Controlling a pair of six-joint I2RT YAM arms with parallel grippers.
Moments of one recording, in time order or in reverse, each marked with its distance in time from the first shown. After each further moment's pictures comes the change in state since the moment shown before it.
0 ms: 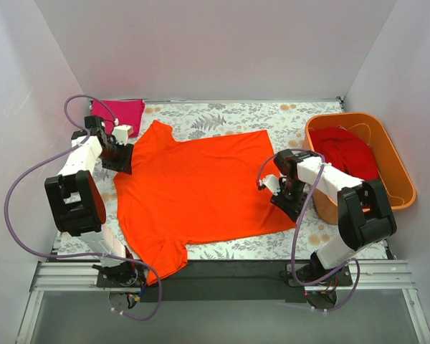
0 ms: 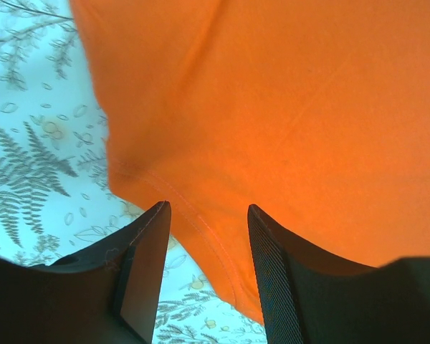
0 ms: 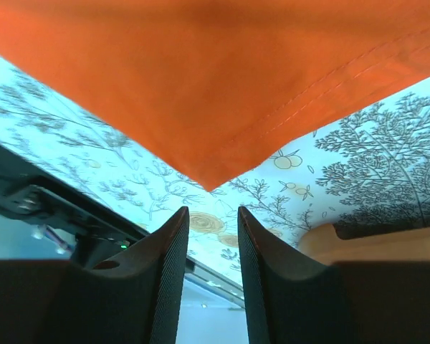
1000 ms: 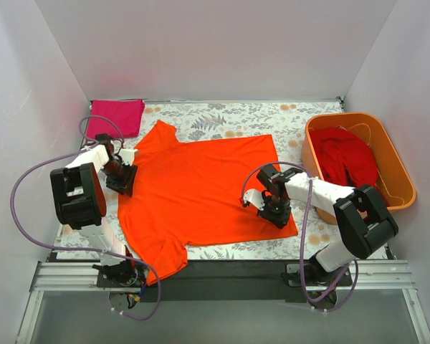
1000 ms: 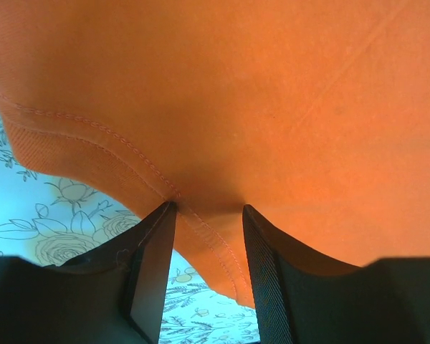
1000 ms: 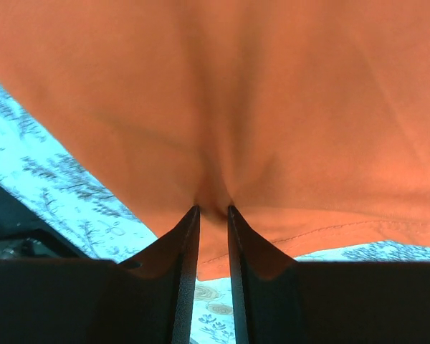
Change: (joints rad) left arm 0.000 0.070 -0.171 -0.004 -0.083 0.045; right arm 0.219 -0.043 -0.111 0.197 -0.067 -0.060
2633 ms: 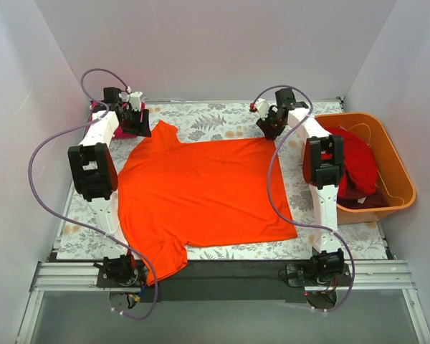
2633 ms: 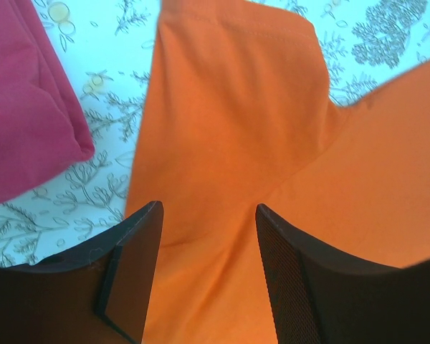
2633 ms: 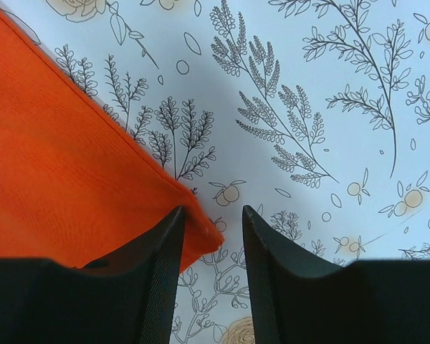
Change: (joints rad) left arm -0.112 0.364 0.695 0.145 0.226 -0.236; right arm -0.417 0.903 1.260 0.161 -0.167 -0.085
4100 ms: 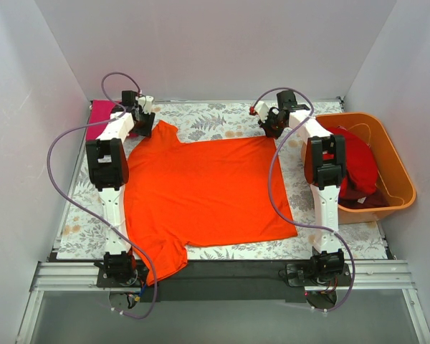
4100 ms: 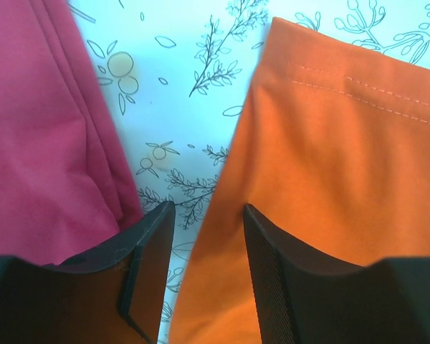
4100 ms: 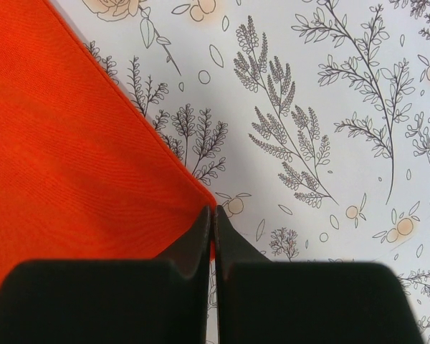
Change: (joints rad) left arm -0.072 0.258 0.190 0.097 -0.294 0.012; right arm -0.006 -0.026 -0.077 0.071 -0.067 -0.117
